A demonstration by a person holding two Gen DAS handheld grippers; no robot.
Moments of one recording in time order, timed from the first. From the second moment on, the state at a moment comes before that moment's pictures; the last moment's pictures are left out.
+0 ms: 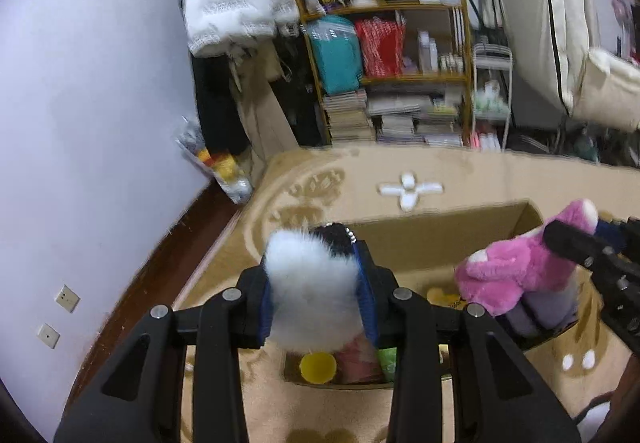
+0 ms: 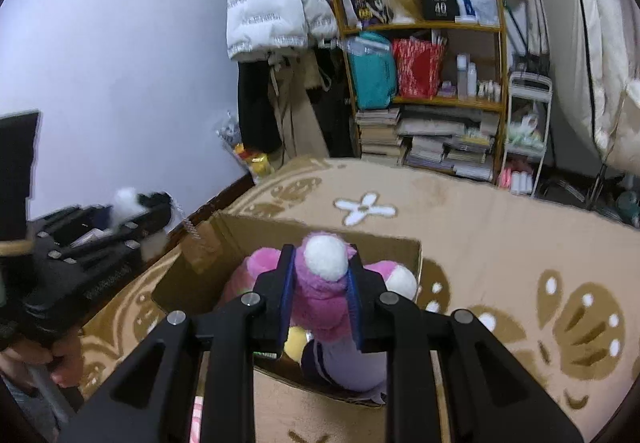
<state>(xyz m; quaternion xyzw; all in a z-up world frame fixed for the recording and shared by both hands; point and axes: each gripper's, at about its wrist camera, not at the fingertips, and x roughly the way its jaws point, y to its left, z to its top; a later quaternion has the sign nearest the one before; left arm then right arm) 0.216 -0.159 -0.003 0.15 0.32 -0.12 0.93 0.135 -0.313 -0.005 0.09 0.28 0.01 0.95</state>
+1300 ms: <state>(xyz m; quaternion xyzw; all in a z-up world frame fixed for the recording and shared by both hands) 0.114 -0.076 0.043 0.11 0.34 -0.06 0.93 0.047 -0.312 0.031 0.12 0.30 -0.01 0.95</state>
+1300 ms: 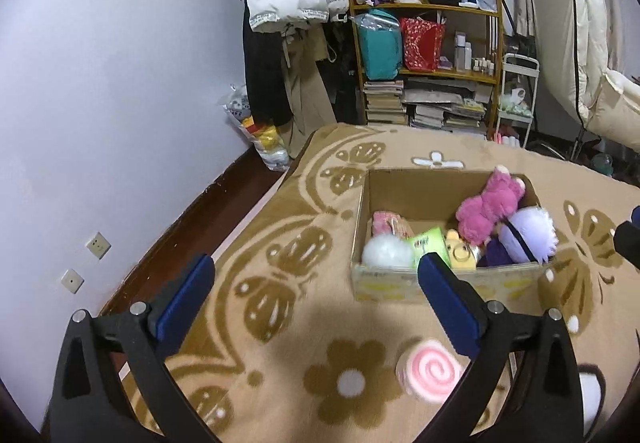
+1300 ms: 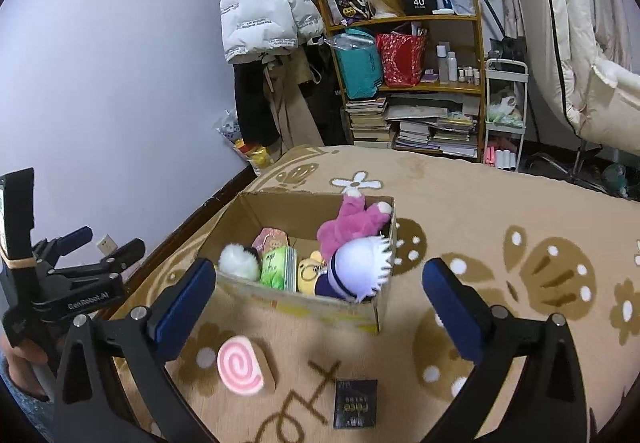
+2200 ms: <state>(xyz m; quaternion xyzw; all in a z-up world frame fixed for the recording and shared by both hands) 0.061 -0.066 -0.012 0.12 0.39 -0.08 0.91 -0.004 -0.285 -0.016 0.12 0.34 -0.02 0.93</state>
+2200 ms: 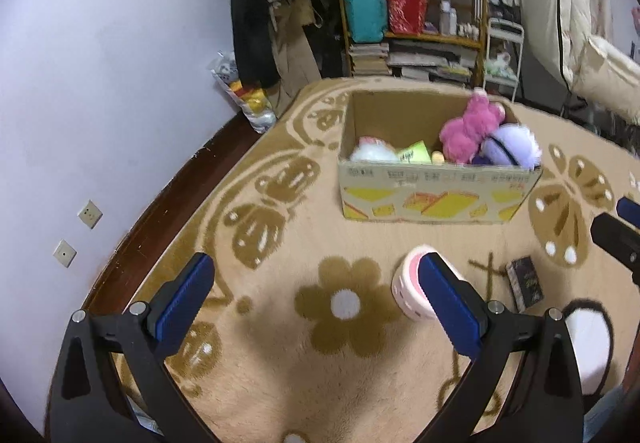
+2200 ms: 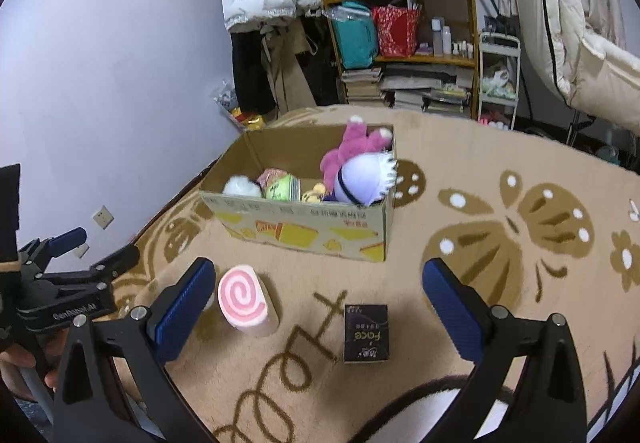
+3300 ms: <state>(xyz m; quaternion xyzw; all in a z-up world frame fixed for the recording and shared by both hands) 0.094 -0.099 -0.052 0.13 0.40 -0.11 0.90 0.029 -0.294 -0.101 0.14 0.43 -0.04 0.89</state>
